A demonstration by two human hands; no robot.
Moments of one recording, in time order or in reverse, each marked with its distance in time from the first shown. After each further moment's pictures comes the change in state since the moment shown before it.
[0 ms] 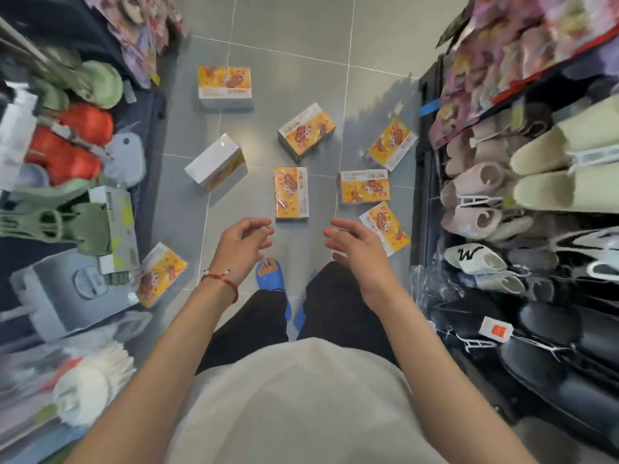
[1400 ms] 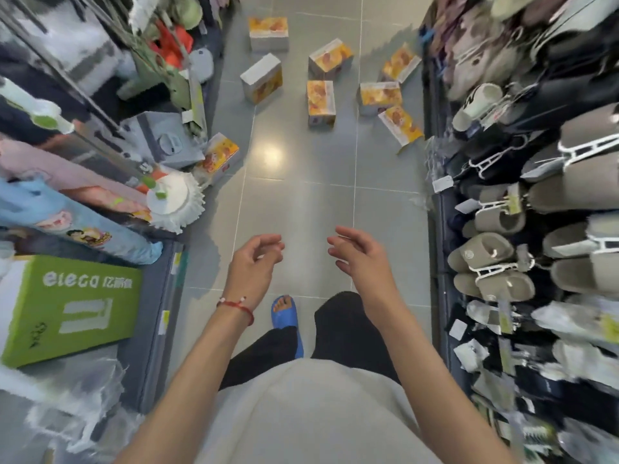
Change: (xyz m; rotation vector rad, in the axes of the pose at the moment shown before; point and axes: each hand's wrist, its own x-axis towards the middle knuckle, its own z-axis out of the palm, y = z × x) left_hand -0.551 -0.544 -0.124 0.015 0.053 0.252; right_hand -0.545 0.552 0.040 0.138 -0.009 -0.197
